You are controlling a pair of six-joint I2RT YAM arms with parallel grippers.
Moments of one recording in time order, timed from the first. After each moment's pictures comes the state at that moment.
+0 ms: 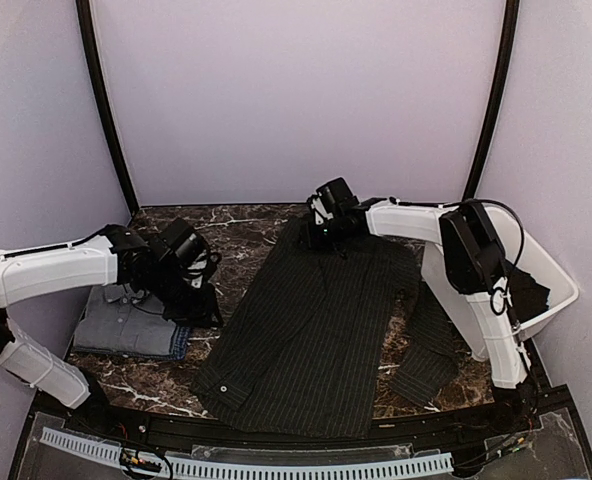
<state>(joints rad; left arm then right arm) -0.72 1.36 0.95 -0.81 0.20 -0.67 0.65 2.36 1.91 -0.36 -0.13 0.38</state>
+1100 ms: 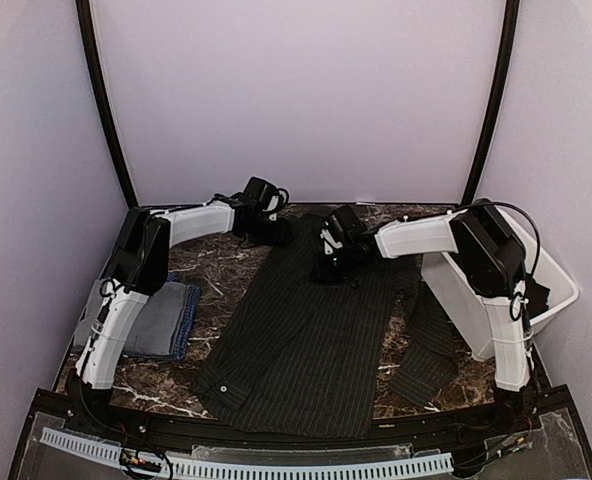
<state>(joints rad) -0.54 2.50 2.11 -0.44 0.09 -0.33 0.69 2.19 1.53 -0.28 -0.15 0.48</state>
